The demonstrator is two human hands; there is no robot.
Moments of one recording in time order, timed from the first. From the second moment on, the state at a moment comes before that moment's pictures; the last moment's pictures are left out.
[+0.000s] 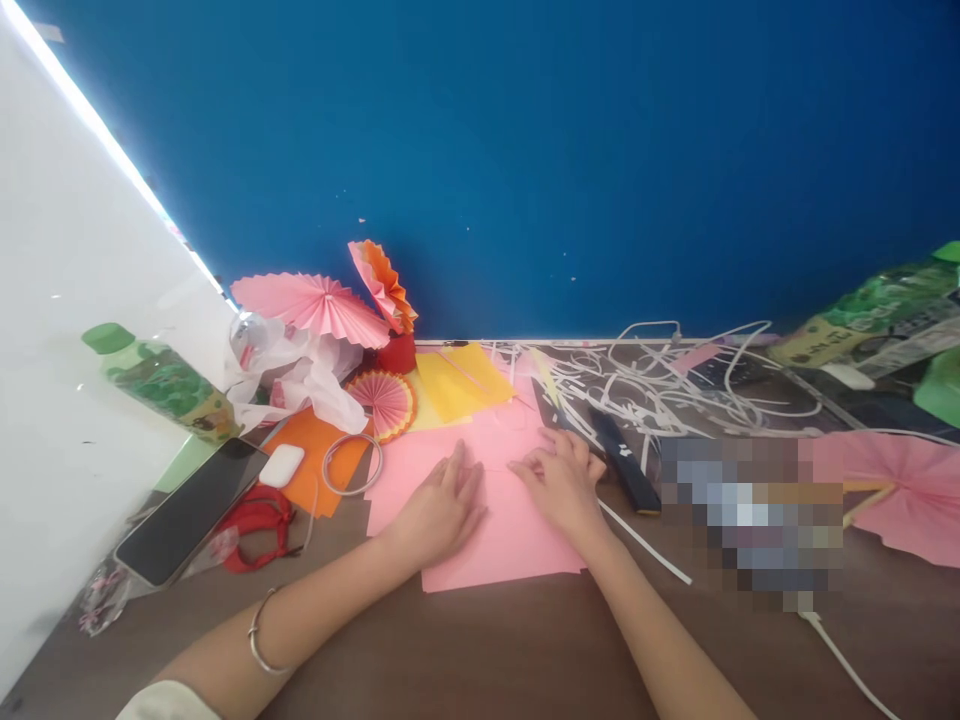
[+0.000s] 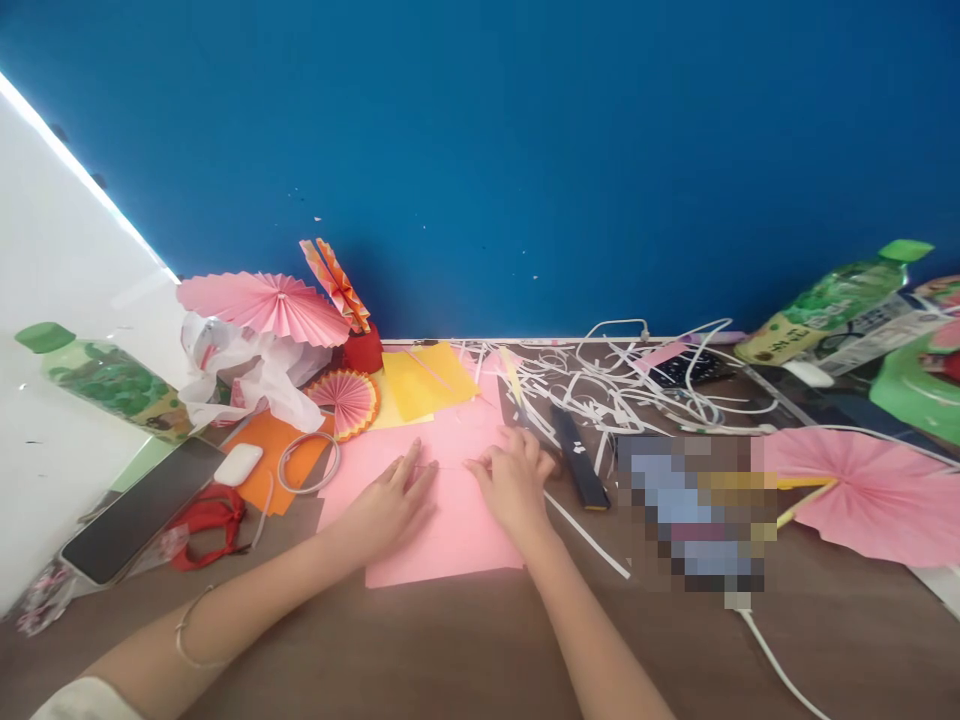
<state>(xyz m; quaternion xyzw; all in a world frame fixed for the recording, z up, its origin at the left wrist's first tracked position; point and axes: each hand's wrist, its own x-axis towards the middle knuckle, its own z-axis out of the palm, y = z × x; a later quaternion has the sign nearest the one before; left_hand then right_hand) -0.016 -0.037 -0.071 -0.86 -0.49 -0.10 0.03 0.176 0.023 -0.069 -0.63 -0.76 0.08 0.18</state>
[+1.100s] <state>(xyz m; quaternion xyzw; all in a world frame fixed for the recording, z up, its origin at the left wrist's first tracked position) -0.017 -0.037 -0.076 -0.86 -0.49 -0.12 0.02 0.200 0.030 -0.073 -0.65 -0.74 0.10 0.15</state>
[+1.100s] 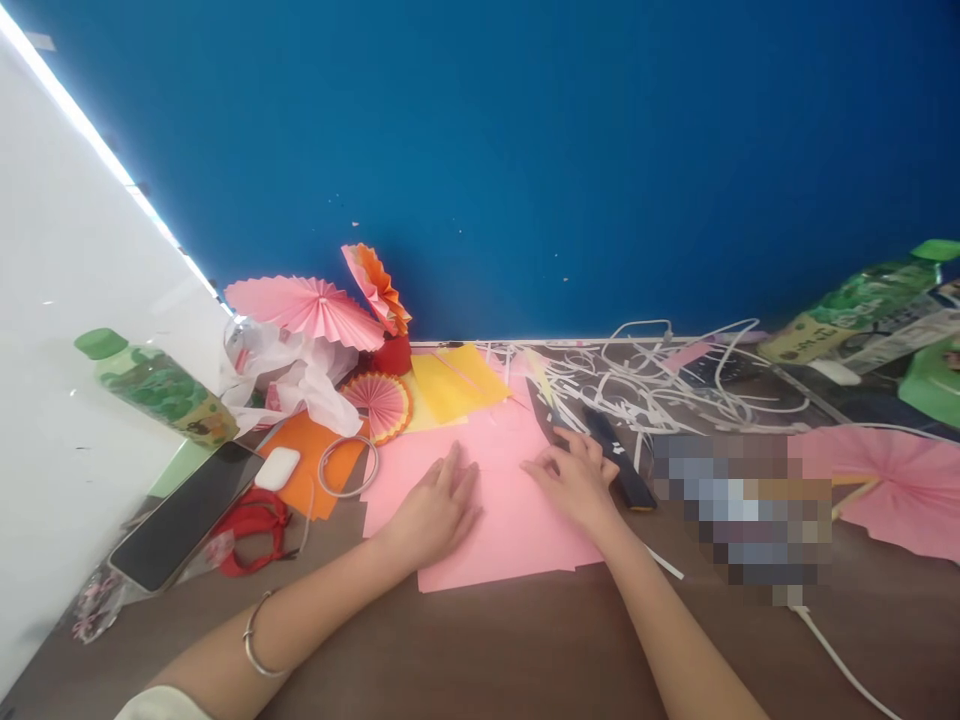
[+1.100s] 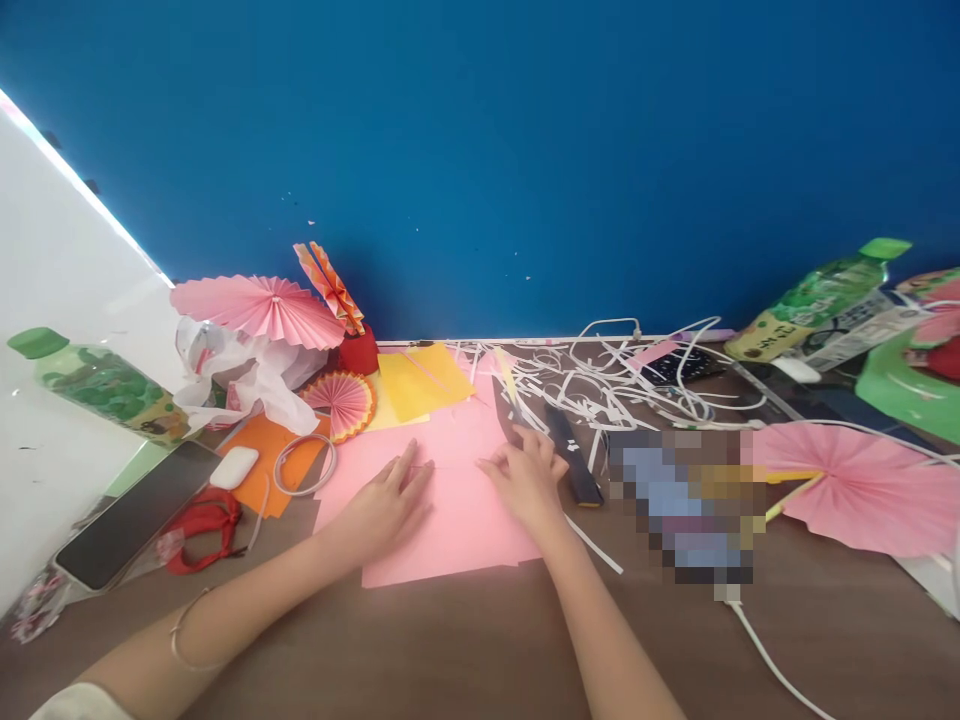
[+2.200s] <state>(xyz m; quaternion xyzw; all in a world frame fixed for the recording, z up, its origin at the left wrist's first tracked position) -0.018 -0.035 -0.070 -0.87 -0.48 -0.12 0.04 0.174 0.015 -0.063 -0.46 -0.85 0.07 0.25</state>
